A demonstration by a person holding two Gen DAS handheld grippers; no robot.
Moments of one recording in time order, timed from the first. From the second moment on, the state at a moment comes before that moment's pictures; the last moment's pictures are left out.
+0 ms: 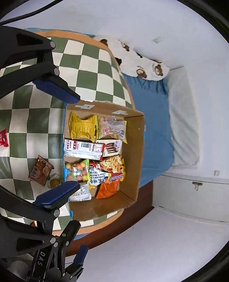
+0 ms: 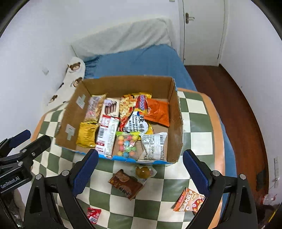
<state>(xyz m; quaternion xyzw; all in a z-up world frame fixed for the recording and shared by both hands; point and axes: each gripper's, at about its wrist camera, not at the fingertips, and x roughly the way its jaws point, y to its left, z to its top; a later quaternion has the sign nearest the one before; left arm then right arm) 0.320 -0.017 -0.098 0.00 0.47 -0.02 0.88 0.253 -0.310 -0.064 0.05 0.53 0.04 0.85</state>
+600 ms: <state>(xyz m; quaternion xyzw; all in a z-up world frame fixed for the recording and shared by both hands) 0.277 -0.040 -0.135 -0.01 0.52 0.02 0.85 0.188 -0.376 -0.097 0.14 0.56 0.05 0.81</state>
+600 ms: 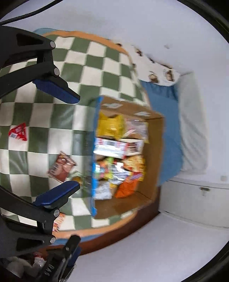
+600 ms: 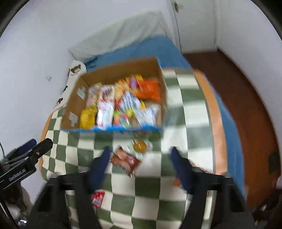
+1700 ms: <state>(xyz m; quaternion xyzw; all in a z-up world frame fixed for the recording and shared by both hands) 0.291 -0.079 -0.356 -0.20 0.70 0.08 0.68 0.141 -0.478 -0.273 0.21 0.73 0.07 0.65</state>
